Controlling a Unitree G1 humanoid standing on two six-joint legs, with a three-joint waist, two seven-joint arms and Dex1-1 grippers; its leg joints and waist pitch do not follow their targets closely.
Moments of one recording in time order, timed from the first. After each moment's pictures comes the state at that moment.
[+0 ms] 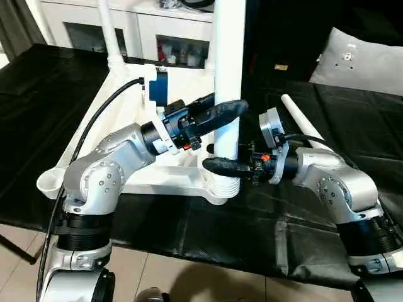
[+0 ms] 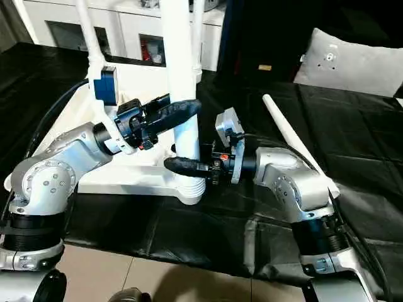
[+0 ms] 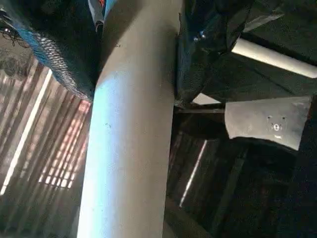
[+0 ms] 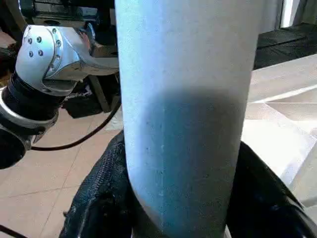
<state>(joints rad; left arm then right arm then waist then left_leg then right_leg) -0.57 0.19 0.04 -0.11 -0.76 0.70 -0.79 -0.52 -0.37 0.14 0.08 0.52 0.55 1.13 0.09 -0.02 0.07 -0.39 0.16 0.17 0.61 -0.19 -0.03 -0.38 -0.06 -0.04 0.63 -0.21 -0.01</state>
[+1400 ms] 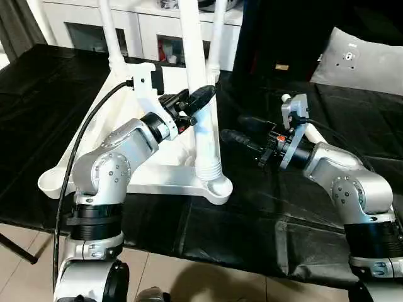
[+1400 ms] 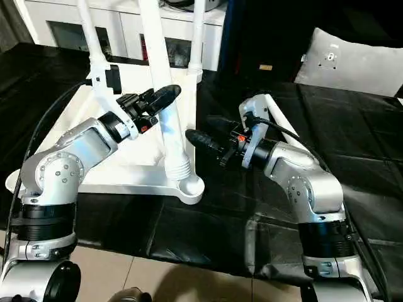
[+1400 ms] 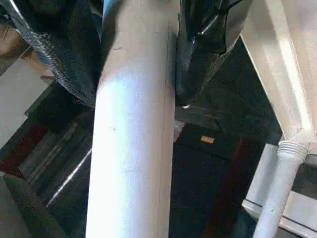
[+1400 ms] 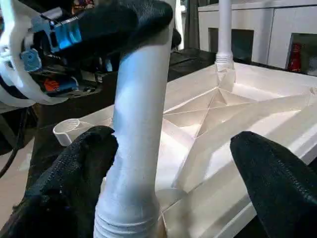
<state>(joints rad) -0.63 0.11 0.13 -0.02 -0.64 0.74 -0.33 -0.49 -0.33 -0.02 0.04 0.49 0.58 0.81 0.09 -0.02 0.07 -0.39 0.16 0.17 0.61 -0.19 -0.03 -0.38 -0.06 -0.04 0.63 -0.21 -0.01</state>
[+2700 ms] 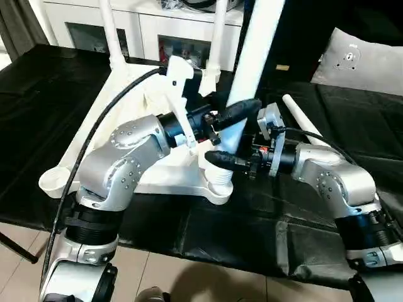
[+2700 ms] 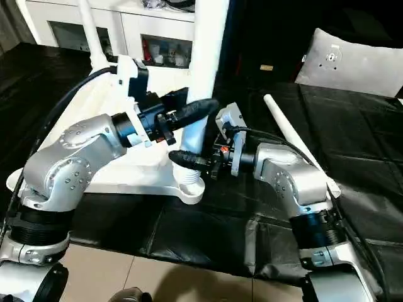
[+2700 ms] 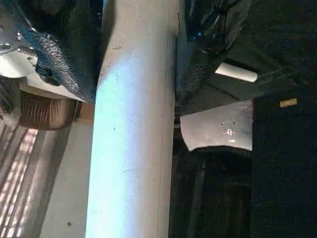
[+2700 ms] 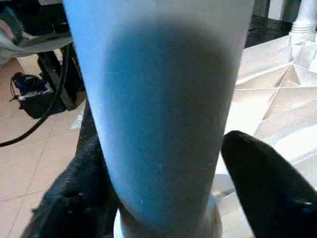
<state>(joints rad) -0.63 0.21 -0.10 -0.14 -0.56 0.61 -0.64 -0.56 -0.35 0.13 0.15 0.46 0.55 1.00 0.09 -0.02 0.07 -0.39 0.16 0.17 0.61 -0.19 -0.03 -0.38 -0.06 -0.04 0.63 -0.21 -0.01</state>
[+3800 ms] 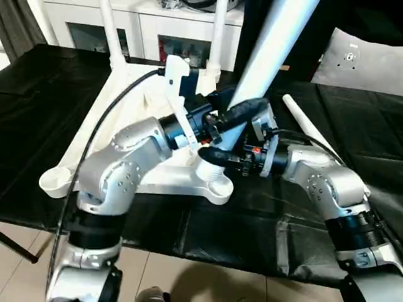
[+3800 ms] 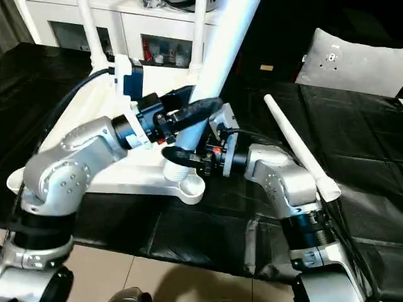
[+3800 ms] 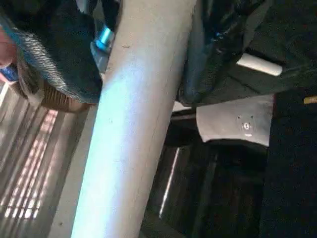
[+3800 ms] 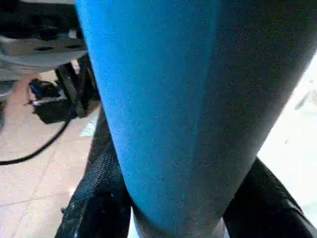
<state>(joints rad) -0.60 0.15 -0.07 -0.19 -0.64 0.66 -0.62 -0.55 -0.30 0.14 0.15 0.45 0.50 1.01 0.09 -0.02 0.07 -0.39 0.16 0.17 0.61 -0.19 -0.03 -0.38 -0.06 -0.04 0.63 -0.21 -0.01</state>
